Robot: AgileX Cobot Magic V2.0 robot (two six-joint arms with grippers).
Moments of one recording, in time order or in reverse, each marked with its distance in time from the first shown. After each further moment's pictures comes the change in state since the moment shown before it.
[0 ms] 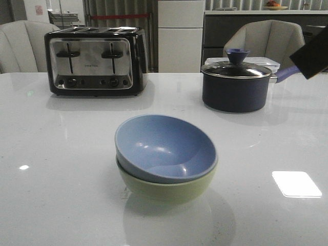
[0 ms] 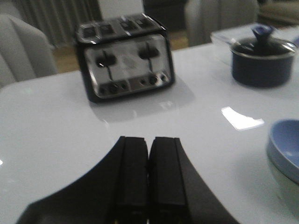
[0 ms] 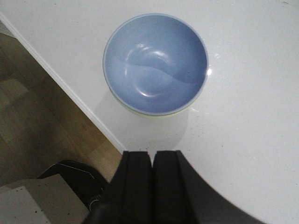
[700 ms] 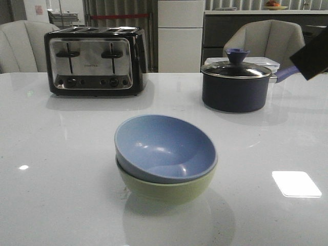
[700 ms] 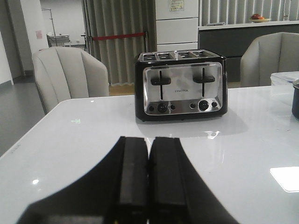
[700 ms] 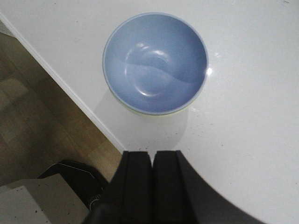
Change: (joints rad) left arm 0.167 -0.217 0.302 -0.055 -0.257 0.000; right arm 0.000 0.000 0.002 0.000 0.000 0.000
